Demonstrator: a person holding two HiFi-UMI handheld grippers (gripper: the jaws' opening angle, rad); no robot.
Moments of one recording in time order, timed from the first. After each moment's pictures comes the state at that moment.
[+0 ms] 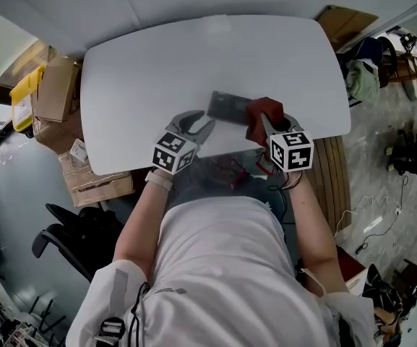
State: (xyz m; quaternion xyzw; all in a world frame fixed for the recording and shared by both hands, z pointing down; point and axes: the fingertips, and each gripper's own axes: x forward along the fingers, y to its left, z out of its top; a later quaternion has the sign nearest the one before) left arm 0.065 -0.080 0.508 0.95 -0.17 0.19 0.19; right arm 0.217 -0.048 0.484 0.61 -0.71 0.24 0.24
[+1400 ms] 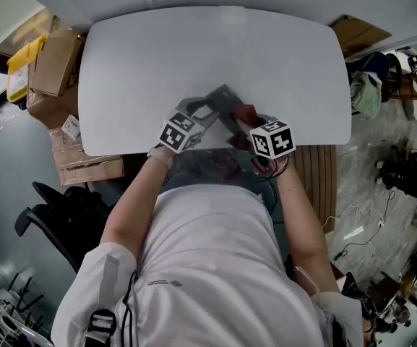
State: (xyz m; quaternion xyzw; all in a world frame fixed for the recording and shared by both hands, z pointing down) left arm 0.076 -0.097 0.560 0.94 -0.16 0.23 0.19; right arm 0.140 -0.054 0.563 0.44 -0.77 0.35 0.31
